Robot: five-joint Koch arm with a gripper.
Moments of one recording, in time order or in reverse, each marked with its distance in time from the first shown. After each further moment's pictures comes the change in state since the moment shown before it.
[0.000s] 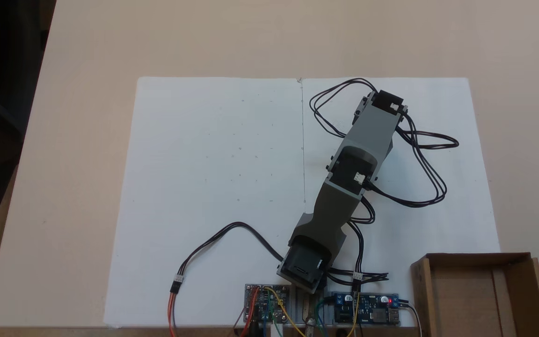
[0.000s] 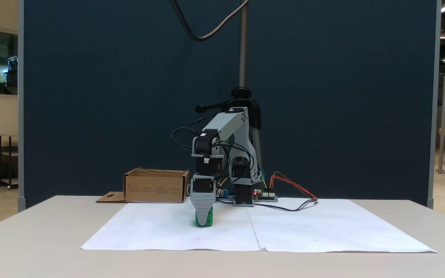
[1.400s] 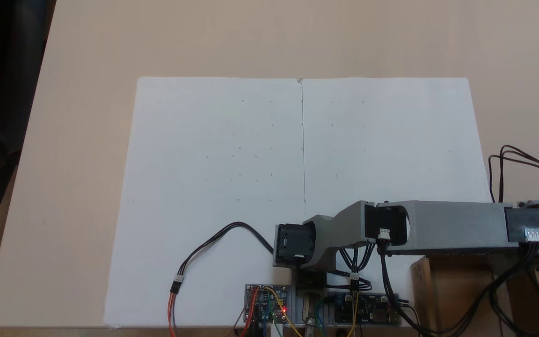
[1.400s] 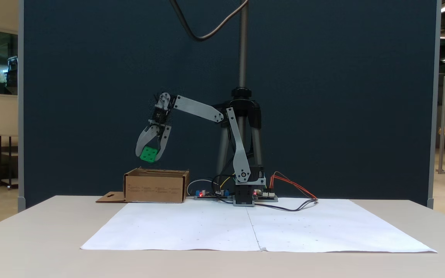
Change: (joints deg) arm 66.3 -0.6 -41.1 21.3 3.9
